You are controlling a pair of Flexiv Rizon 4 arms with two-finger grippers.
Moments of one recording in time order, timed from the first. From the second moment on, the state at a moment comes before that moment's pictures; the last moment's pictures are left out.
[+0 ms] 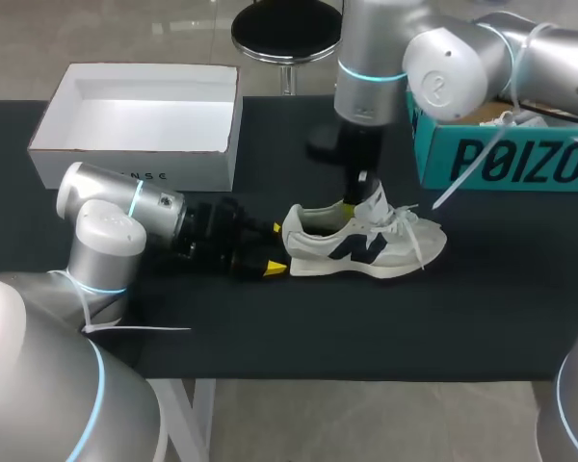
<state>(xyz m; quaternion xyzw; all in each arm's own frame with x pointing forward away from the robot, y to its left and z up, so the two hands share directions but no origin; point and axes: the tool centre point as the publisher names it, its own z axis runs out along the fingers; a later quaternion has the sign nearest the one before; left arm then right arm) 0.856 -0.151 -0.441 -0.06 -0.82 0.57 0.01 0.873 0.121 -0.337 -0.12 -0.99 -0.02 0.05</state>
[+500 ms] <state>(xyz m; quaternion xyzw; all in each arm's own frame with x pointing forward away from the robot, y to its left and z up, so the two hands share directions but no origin) 0.856 -0.151 -0.441 -0.06 -0.82 0.57 0.01 0.868 0.131 -0.365 -0.11 -0.99 0.02 0.07</state>
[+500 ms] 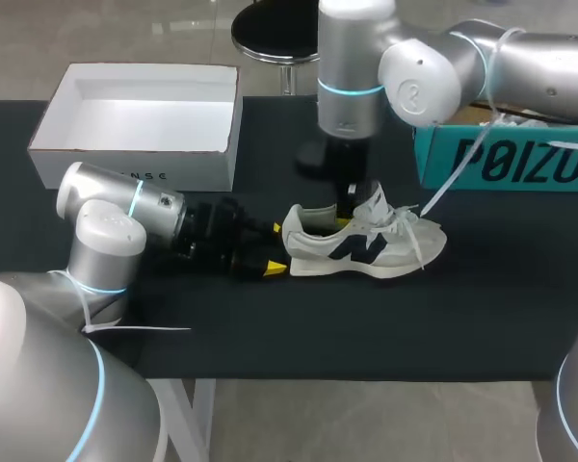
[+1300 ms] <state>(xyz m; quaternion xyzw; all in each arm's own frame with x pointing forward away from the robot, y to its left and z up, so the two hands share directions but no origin) 0.856 -0.151 -0.441 -0.06 -0.82 0.57 0.01 0.869 0.127 -0.376 -0.12 -0.99 0.03 0.09</state>
